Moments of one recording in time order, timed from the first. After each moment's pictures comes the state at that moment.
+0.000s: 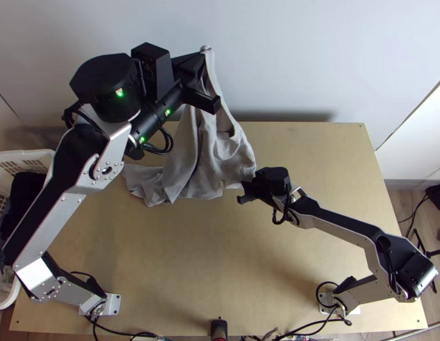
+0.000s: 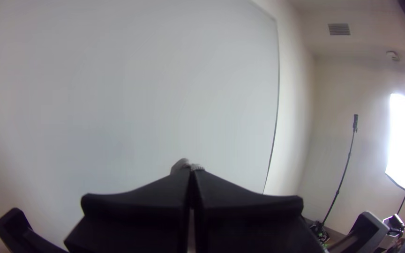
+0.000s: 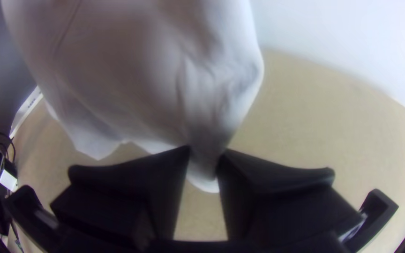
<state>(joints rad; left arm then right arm) -0.73 1.65 2.21 -0.43 -0.23 -0.04 0.64 1.60 0.84 0.21 0.01 0.18</state>
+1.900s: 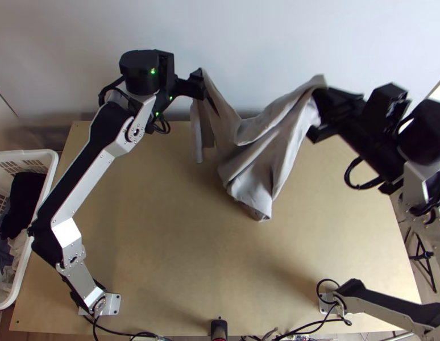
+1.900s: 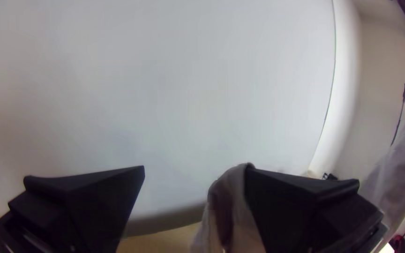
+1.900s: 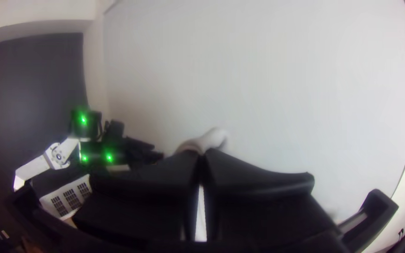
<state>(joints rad) -0.51 1.83 2.14 -0.46 -0.22 -0.03 0.53 1.22 1.72 -0.43 0.00 0.13</state>
